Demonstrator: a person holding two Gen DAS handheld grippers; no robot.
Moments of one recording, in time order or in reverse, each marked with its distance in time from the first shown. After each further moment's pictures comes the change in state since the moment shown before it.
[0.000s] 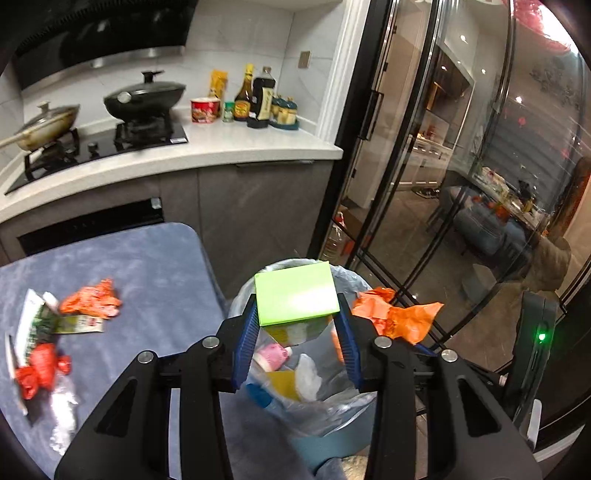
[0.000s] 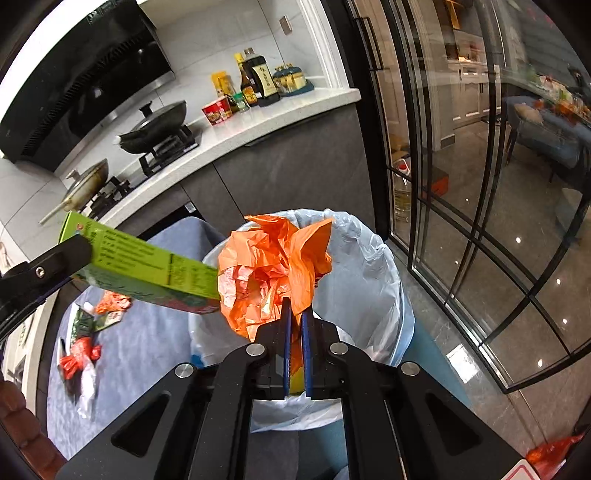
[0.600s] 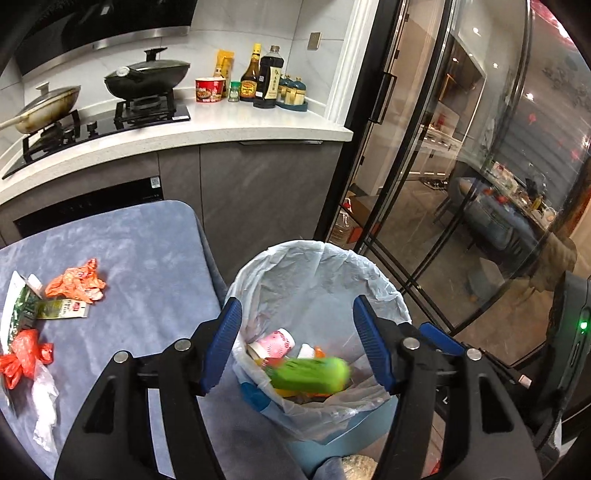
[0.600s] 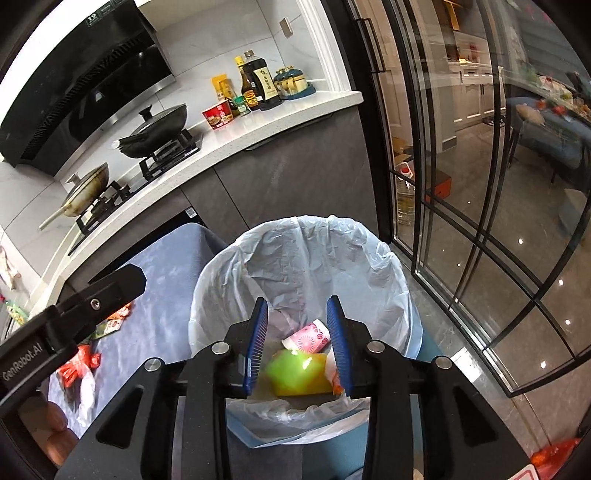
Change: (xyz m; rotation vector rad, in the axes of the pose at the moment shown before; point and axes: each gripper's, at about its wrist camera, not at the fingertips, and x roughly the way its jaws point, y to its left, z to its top) left arm 0.023 0.003 -0.013 -0.022 0.040 0.030; right arm 0.000 0.007 0.002 -0.001 -0.028 0.016
